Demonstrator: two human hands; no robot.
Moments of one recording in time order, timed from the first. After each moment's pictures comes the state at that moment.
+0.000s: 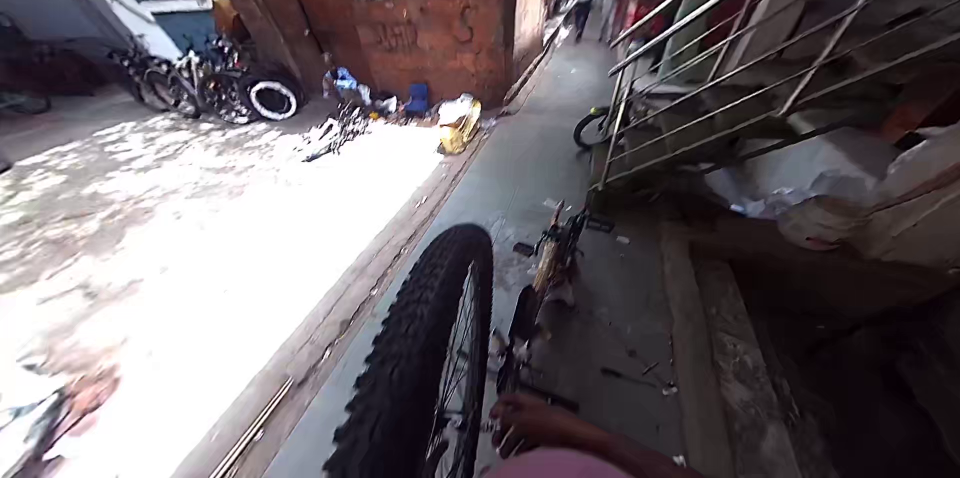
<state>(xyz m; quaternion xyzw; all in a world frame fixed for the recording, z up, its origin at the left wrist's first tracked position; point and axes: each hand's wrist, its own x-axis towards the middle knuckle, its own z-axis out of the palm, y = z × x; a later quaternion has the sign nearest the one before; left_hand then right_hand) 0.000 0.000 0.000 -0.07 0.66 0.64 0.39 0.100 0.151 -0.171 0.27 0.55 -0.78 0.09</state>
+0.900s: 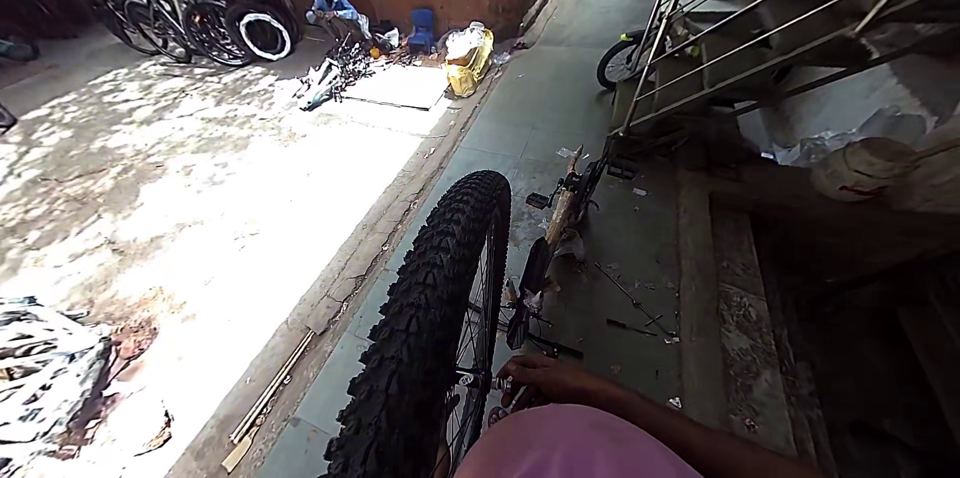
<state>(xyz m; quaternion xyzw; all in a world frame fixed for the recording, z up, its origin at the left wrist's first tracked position) -0.042 -0.056 -0.124 -0.09 0.64 0.69 0.33 0.098 0.122 -0.165 0.24 0.52 -0.81 0.14</state>
